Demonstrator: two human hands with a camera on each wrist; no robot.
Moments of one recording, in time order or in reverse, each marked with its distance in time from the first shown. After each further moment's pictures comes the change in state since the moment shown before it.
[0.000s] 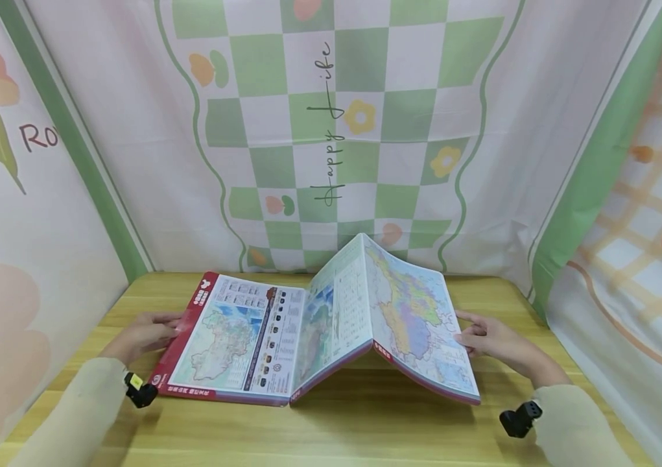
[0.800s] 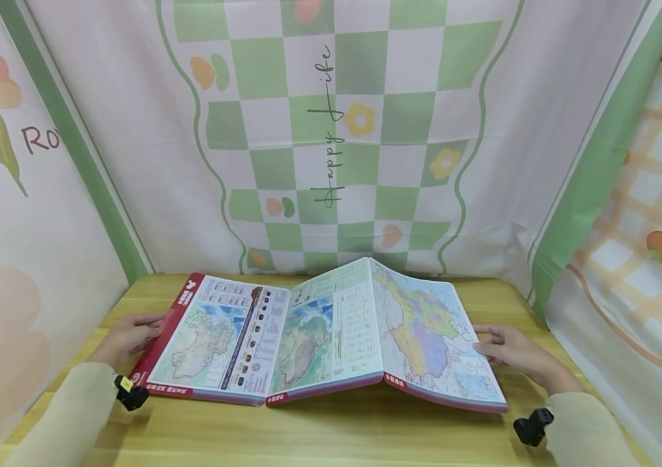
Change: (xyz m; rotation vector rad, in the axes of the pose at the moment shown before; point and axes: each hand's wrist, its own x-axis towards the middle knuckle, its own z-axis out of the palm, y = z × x) left_hand -0.002 -0.005 0.003 -0.017 0.153 -0.086; right_hand -0.012 0.067 -0.028 0.051 0.017 0.018
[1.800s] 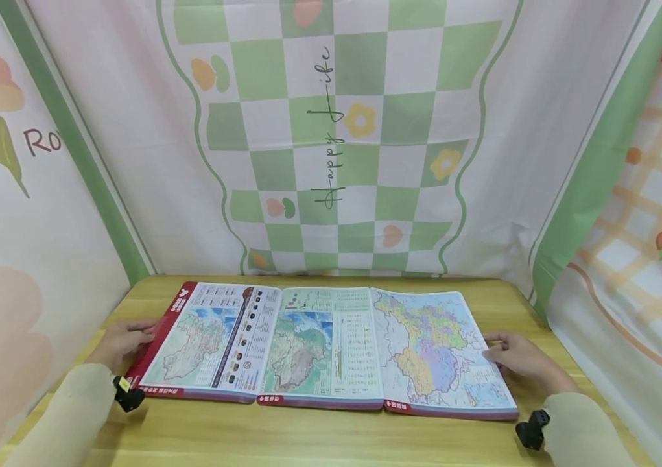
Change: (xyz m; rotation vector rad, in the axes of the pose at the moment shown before) left_hand 0.020 -0.020 -0.012 0.062 0.051 0.009; right_hand 0.004 0.014 0.001 -0.212 0.139 0.092
